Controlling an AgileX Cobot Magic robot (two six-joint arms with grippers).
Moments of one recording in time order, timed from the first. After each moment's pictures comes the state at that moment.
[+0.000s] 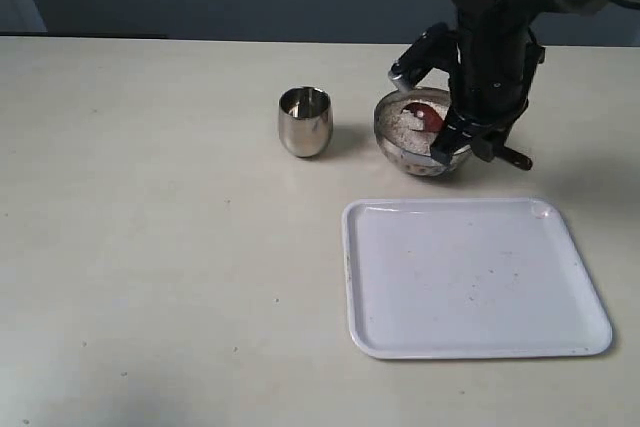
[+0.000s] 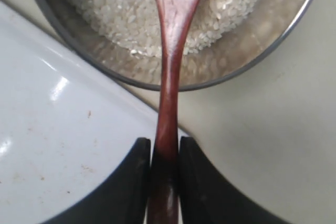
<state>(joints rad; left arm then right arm) -0.05 0.00 0.00 0.03 0.23 0.07 0.54 2.02 -1.52 -0.30 1.17 -0.27</state>
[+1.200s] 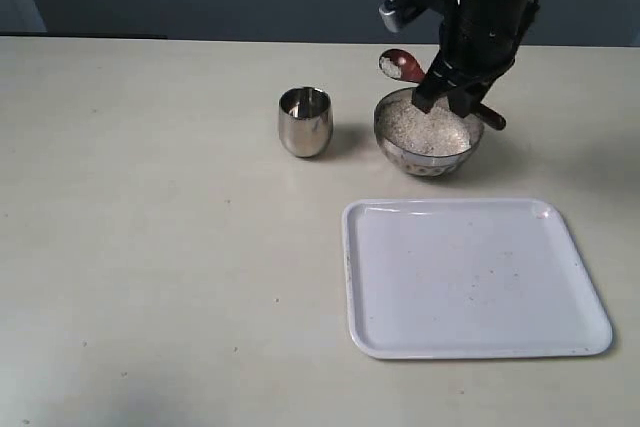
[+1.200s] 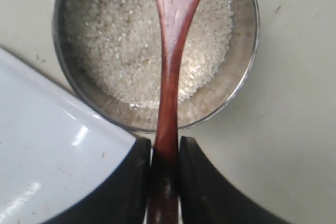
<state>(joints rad) -0.05 0.00 0.00 0.03 0.23 0.07 0.52 2.01 -1.67 -0.16 1.17 -0.33</state>
